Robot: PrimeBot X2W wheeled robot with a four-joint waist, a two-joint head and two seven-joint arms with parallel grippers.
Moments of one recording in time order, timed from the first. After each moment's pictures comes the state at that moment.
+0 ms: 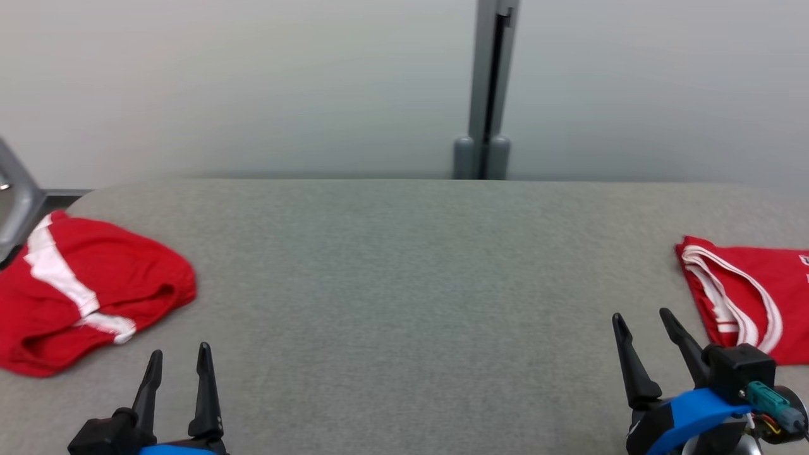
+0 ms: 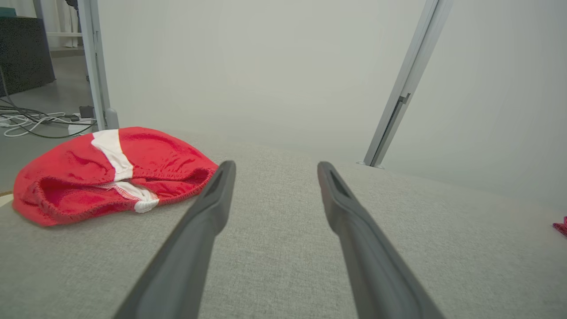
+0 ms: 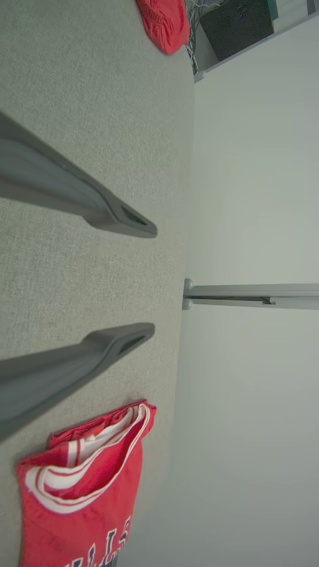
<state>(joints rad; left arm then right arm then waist) 0.08 0.18 -0.09 0.21 -0.40 -0.04 -0.26 0.01 -0.06 -0.04 0.07 0.11 0.13 0.01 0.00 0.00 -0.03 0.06</state>
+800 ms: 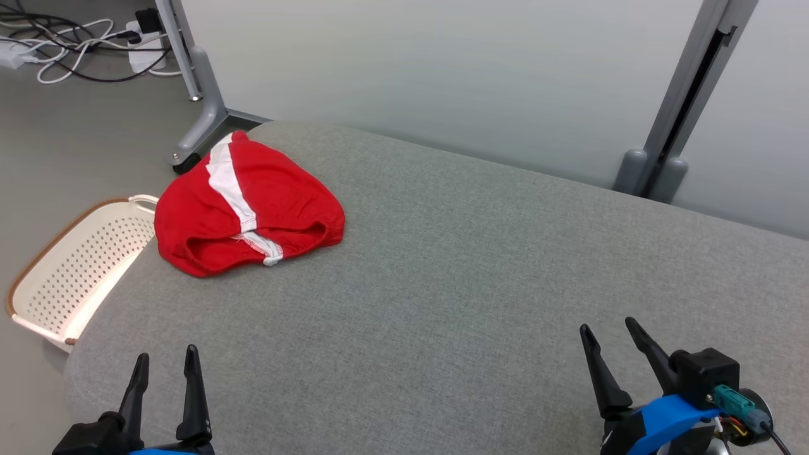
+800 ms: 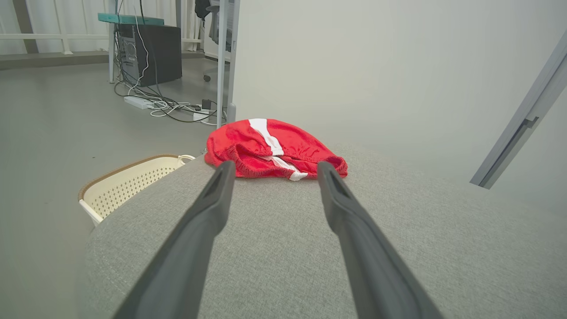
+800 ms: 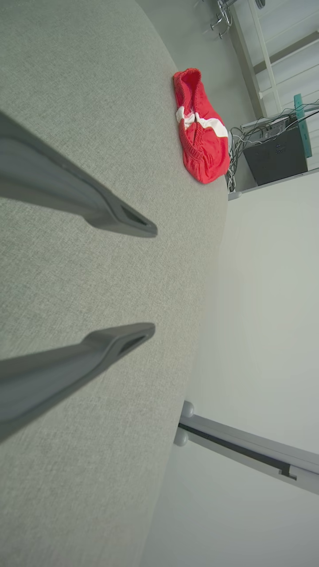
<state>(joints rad) 0.11 0.21 -0.08 0.15 -0.41 -0.01 -0.23 0.00 -0.05 0.03 0.11 0.12 0.13 0.00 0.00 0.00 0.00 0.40</state>
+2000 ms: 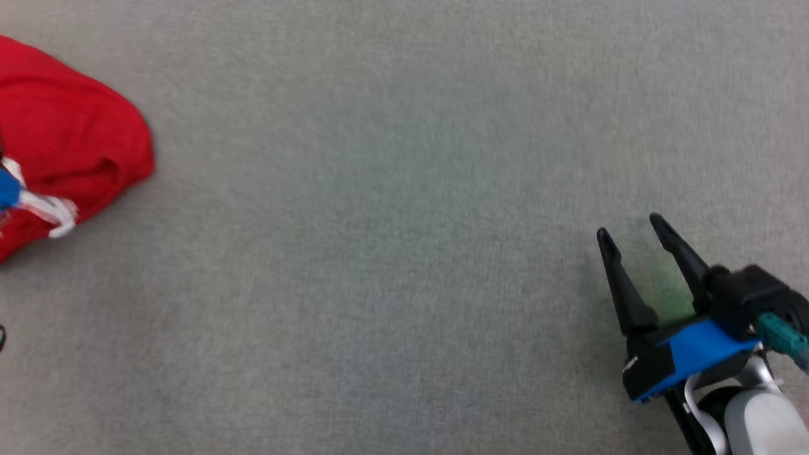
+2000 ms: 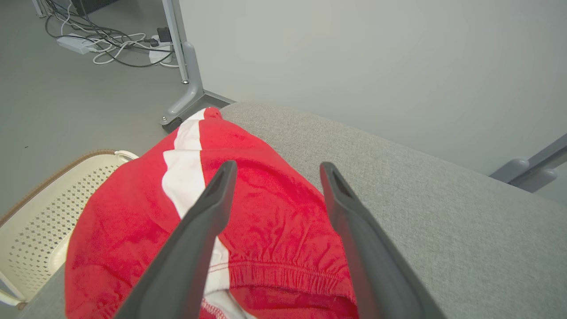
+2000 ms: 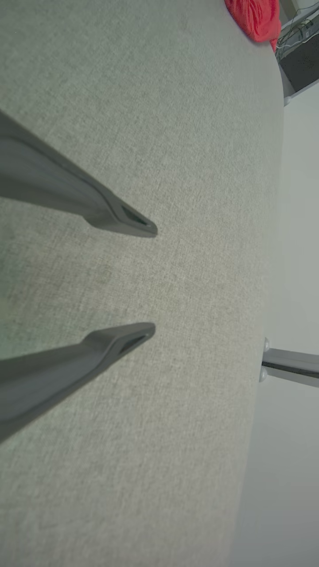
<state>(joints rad) -0.67 0.46 0.05 0.50 -0.60 -0.01 0.23 -0.14 -0.13 0.05 -0.09 0.11 0.13 0.10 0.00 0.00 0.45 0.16</state>
